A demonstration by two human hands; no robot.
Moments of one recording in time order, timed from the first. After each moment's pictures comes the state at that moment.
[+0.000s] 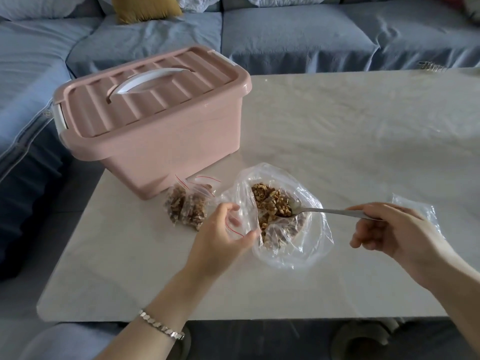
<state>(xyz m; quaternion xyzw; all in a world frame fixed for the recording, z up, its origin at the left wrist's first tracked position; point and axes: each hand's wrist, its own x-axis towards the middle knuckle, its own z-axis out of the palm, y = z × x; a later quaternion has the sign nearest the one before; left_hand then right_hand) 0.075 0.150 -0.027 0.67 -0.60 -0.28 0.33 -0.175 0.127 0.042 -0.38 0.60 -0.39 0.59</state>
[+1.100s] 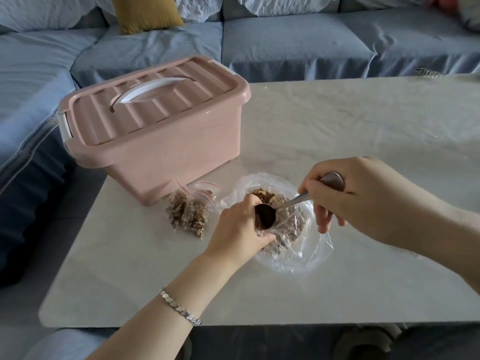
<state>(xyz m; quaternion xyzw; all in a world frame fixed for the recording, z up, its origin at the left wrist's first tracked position) 0.050 0.125 -0.013 0.63 -0.72 -0.17 0.26 -0.120 0.122 0.127 -0.79 0.50 -0.14 0.31</state>
